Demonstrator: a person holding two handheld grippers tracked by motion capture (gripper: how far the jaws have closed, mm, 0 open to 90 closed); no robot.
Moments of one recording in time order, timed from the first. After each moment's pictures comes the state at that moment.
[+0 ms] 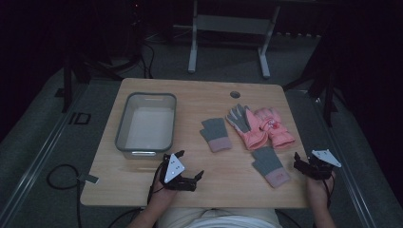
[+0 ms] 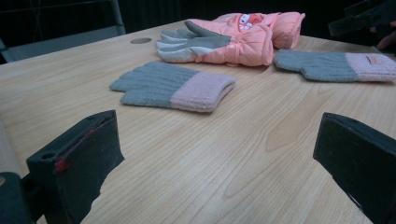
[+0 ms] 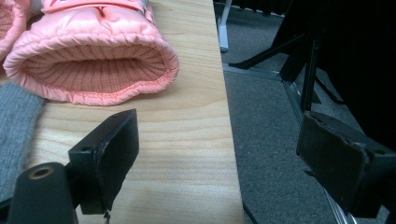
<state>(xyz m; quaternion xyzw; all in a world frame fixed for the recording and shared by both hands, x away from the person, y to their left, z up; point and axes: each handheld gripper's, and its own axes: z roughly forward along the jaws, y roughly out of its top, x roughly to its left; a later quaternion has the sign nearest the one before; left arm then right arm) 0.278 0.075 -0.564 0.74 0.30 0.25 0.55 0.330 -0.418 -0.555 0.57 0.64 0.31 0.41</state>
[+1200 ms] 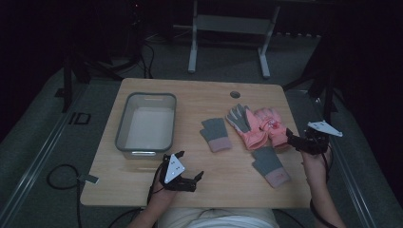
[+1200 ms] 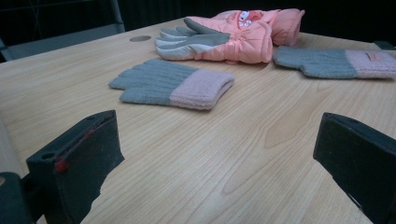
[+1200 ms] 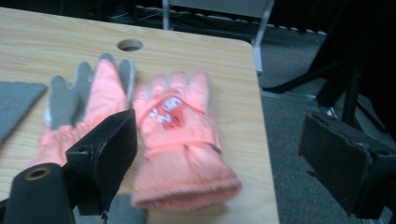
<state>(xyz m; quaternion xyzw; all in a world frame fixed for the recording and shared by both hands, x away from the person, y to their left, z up) 0.277 0.075 -0.564 0.74 0.30 0.25 0.54 0.366 -0.368 -0.457 0.53 0.67 0.36 0.37</state>
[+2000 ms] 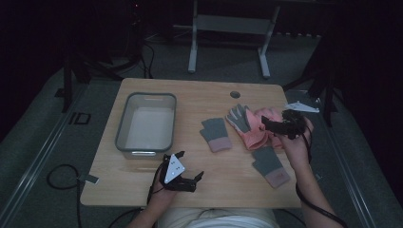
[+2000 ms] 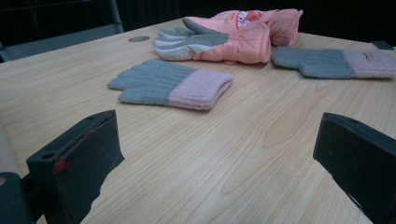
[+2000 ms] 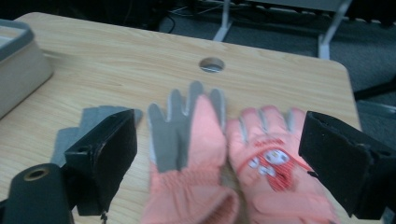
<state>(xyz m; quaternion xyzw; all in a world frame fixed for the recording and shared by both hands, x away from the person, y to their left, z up) 0.277 0.075 -0.564 0.74 0.30 0.25 0.54 0.403 -0.300 -0.424 0.50 0.72 0.40 0.28</state>
